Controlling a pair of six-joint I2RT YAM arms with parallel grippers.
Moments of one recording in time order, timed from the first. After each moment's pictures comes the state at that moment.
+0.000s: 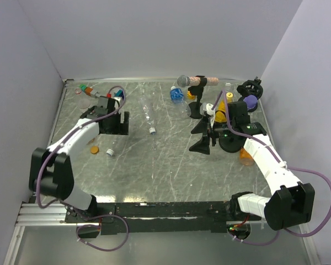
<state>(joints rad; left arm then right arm) -0.26 1.49 1.09 -0.55 -0.01 -0.19 0.19 1.19 0.99 -0.62 -1.12 -0.57</state>
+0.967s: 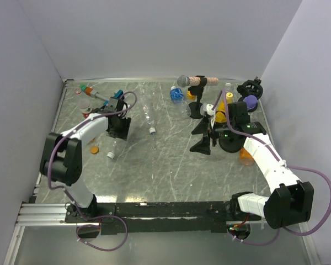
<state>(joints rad) -0.30 1.71 1.18 -0.61 -0.03 -0.08 0.18 1.20 0.99 -0.64 -1.13 -0.59</state>
